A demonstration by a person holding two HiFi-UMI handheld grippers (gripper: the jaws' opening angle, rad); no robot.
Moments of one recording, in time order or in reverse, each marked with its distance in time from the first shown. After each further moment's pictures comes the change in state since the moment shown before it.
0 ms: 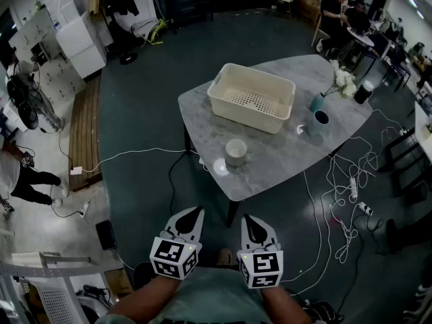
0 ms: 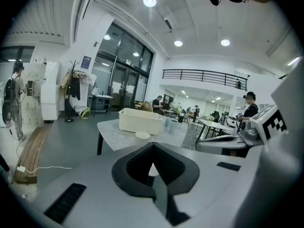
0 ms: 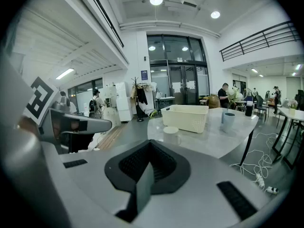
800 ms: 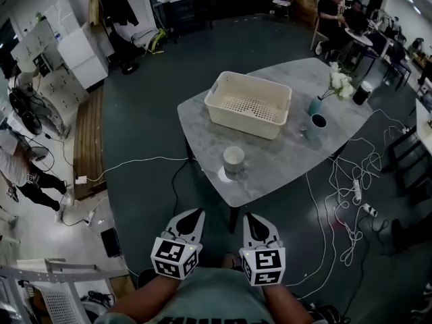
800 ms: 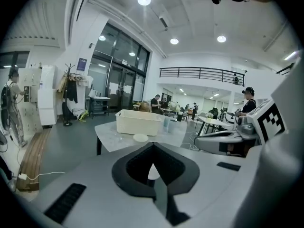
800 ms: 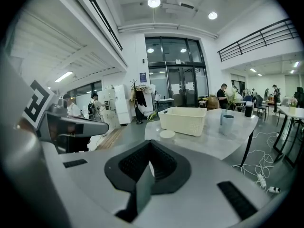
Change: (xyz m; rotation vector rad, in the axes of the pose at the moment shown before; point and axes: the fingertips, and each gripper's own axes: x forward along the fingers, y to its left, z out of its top) left arm 0.012 -0.012 0.013 0.054 0.009 -0.010; right arm 0.003 -0.022 0.014 0.023 -0.026 -0.001
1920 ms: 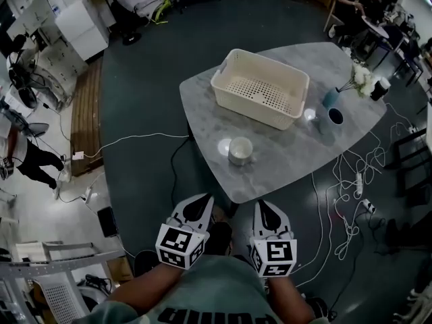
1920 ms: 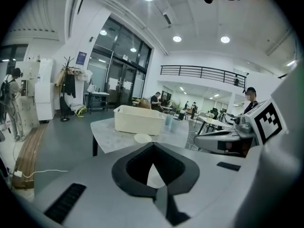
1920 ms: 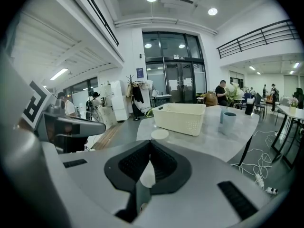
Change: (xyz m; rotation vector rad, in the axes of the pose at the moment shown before) left arm 0.060 0.024 0.002 -0.034 0.032 -0.024; right arm 0.054 -0.038 0.003 0.009 0.052 -0.024
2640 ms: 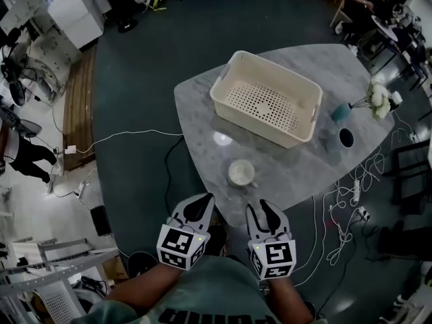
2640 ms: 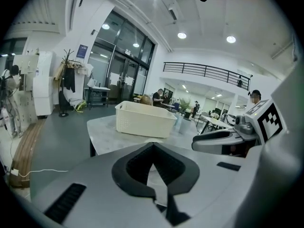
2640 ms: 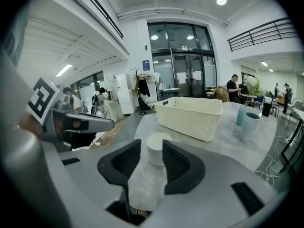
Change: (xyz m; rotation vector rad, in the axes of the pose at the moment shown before) left arm 0.087 0.053 0.017 -0.036 0.039 -0.003; right arm 0.096 -0.020 0.016 -0.043 0.084 0.097
